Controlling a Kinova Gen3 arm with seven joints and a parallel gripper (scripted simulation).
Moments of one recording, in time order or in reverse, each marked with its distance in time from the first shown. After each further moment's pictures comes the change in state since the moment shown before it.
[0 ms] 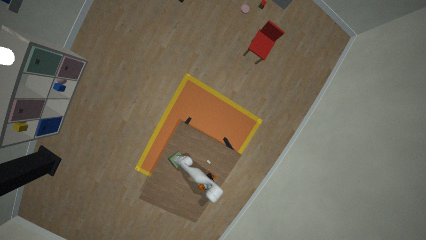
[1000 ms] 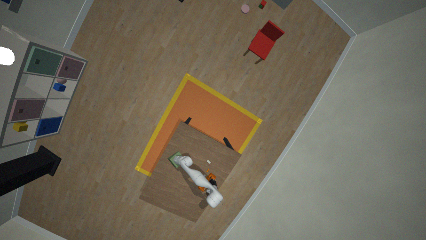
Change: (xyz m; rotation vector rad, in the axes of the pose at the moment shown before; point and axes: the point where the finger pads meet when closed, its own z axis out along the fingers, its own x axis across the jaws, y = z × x) arm -0.093 0.006 0.006 -0.006 0.007 -0.451
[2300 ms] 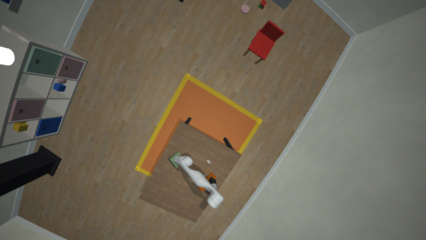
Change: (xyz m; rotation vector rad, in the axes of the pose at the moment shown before) arm 0.002 0.001 0.031 0.000 0.000 0.000
